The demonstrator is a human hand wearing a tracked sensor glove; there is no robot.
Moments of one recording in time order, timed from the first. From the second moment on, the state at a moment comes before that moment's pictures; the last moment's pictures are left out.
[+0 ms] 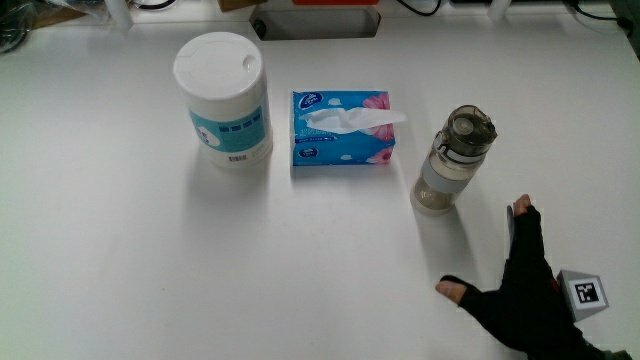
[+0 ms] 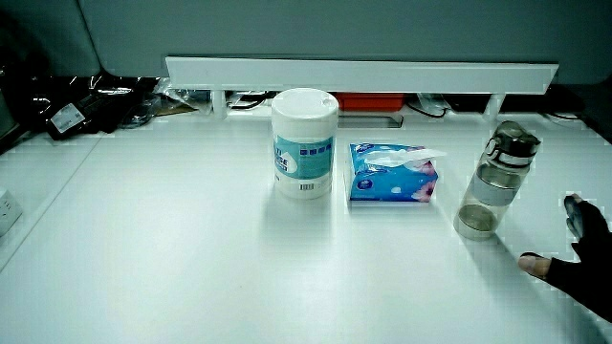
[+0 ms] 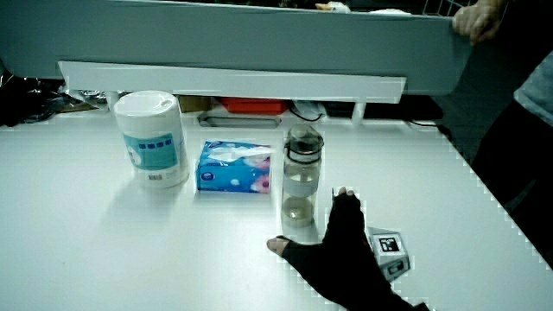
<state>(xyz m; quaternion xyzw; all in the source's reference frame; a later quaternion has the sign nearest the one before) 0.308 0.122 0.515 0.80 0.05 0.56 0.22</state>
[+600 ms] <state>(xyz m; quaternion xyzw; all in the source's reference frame) 0.315 0.065 0.552 0.75 0.14 0.60 0.22</state>
